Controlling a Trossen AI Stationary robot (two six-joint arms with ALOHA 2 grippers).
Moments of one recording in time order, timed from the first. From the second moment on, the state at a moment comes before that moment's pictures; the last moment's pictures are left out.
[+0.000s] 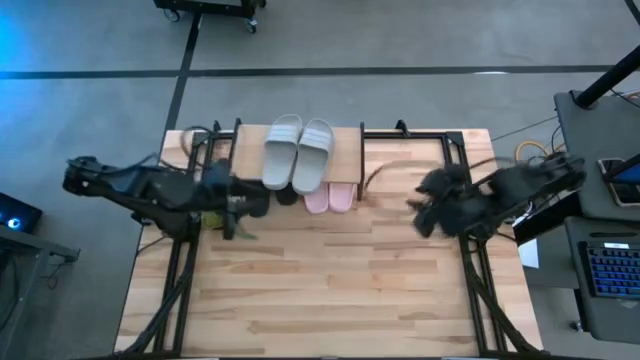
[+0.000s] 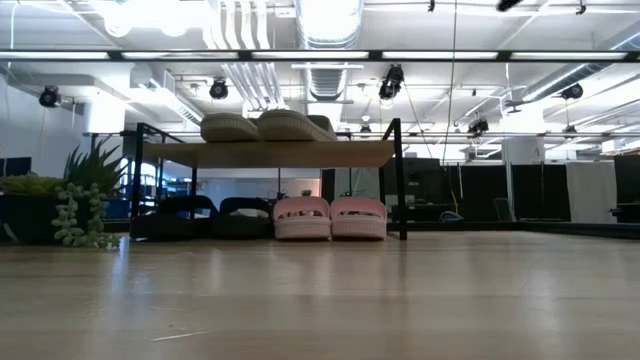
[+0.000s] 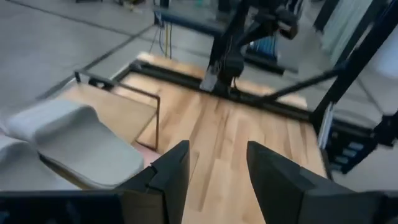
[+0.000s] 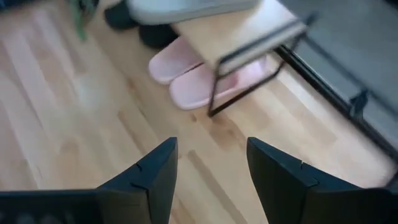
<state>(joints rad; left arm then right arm) -0.30 0.90 1.15 -0.58 -0.46 -0.39 0.45 1.20 1.45 -1.38 0.66 0.90</state>
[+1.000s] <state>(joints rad) 0.15 0.43 0.52 0.09 0.28 -0.20 0.30 0.40 0.73 -0.40 0.31 0.43</state>
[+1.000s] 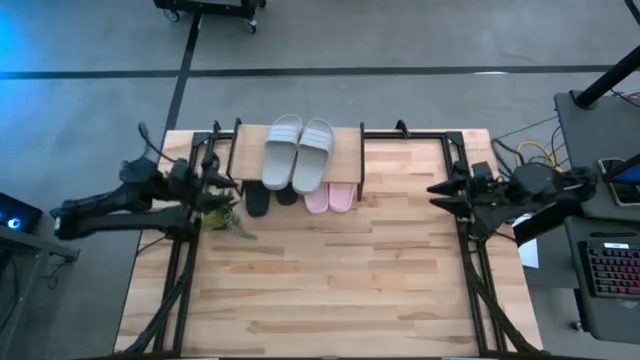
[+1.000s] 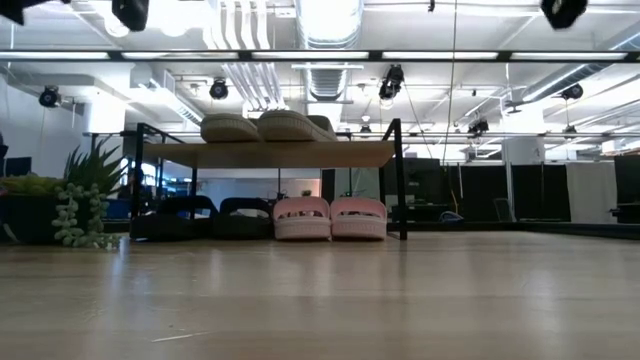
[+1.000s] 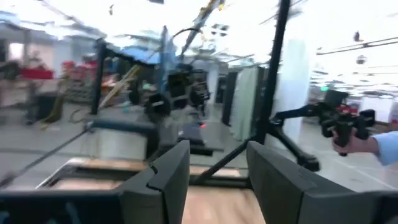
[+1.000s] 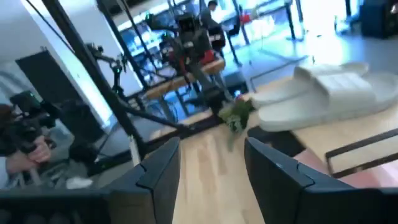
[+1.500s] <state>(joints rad) 0.21 0.18 0.25 0.00 0.27 -0.28 0.30 0.18 0.45 -0.41 0.39 0.53</state>
